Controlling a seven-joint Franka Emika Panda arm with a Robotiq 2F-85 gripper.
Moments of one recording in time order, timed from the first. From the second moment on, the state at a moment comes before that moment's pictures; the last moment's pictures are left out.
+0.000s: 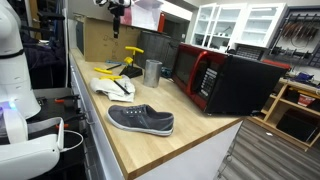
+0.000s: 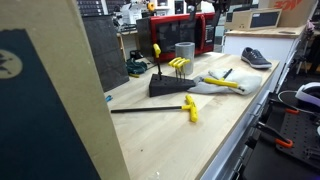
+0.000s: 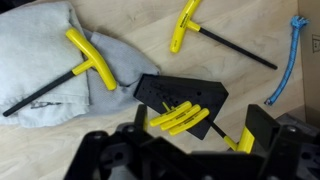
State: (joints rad) arm 0.05 -0.43 0.18 -2.39 0.30 2.11 0.47
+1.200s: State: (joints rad) arm 0.11 0.04 0.21 -1.99 0.05 2.21 0.80
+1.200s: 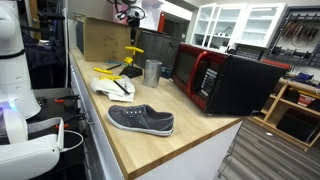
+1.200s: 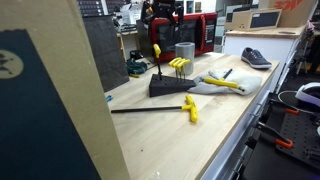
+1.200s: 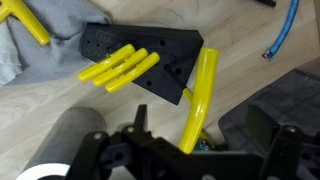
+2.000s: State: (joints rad) arm 0.20 0.20 0.16 -1.91 -0.04 2.21 0.95
